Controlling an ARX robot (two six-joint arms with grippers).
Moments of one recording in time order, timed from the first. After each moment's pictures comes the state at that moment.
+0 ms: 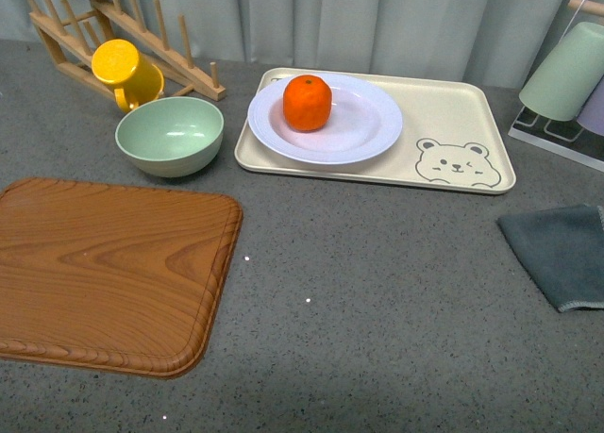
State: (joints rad) left arm 0.00 0.00 0.02 0.00 0.00 0.00; right arm 0.00 0.20 0.01 0.20 0.00 0.00
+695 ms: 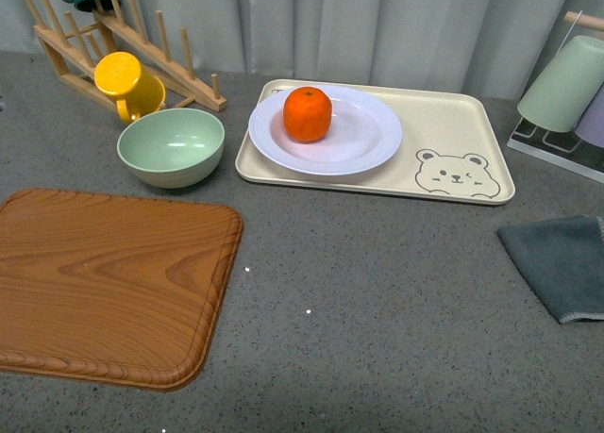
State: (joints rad) left arm 0.00 0.00 0.02 0.00 0.00 0.00; right arm 0.00 0.00 0.01 0.00 0.00 0.00
